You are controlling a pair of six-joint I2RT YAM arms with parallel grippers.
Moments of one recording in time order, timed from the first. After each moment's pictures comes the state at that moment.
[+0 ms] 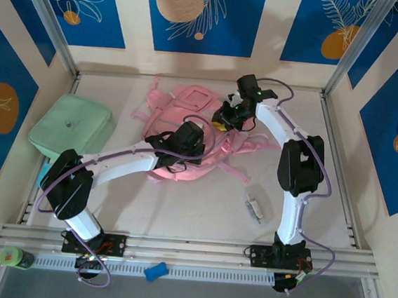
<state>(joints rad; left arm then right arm) -0.84 1.62 1.17 -0.39 -0.13 -0.55 0.32 2.00 1.72 -0.86 -0.58 0.66</state>
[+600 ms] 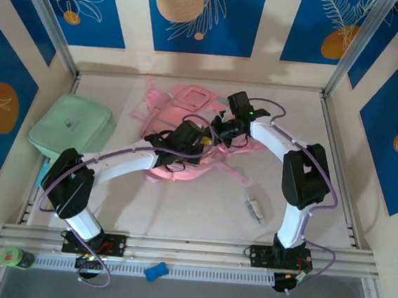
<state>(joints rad) -0.82 1.63 1.17 -0.41 -0.10 -0.53 0.42 1.87 1.44 -0.63 -0.68 0.91</state>
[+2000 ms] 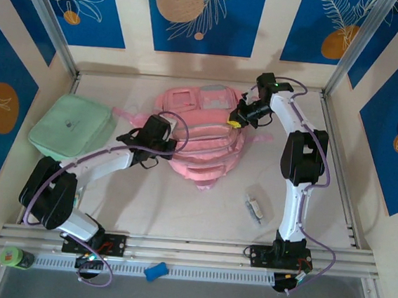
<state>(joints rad) -0.58 1.48 0.95 -0.31 -0.04 -0.26 0.17 2.16 1.94 -1.12 -0.70 0.40</state>
